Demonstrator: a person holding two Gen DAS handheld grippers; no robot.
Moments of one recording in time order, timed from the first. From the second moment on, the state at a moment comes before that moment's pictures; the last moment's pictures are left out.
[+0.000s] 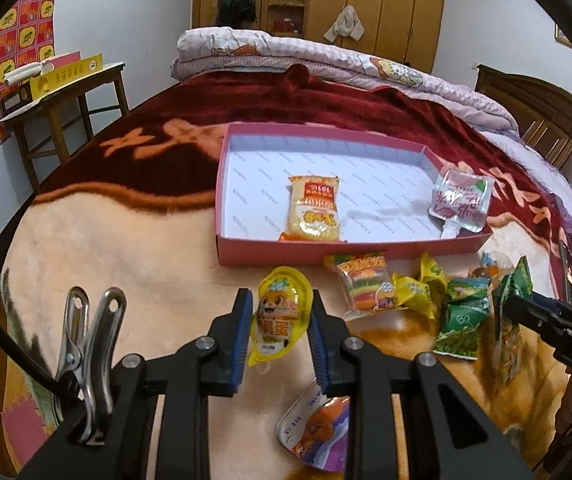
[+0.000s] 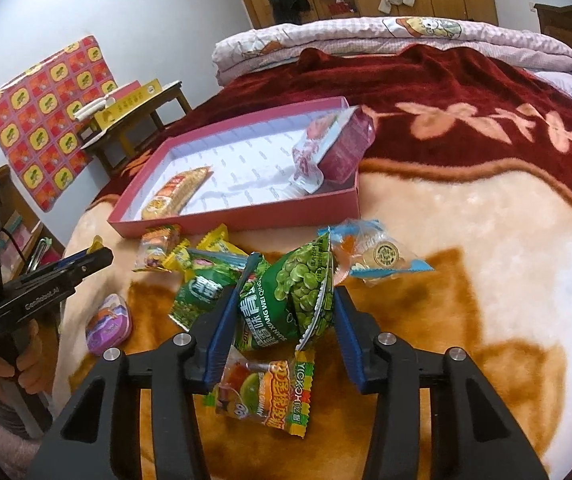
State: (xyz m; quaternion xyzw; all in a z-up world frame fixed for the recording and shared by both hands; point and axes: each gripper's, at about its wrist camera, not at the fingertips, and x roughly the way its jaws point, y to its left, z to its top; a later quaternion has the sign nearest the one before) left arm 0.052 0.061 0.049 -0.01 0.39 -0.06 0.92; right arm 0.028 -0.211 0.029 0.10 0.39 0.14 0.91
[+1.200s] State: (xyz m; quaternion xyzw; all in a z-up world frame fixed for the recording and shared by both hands) left arm 0.133 0.060 0.063 0.00 0.37 -0.06 0.93; right arm 0.072 -0.178 0.066 0.04 0.35 0.16 0.92
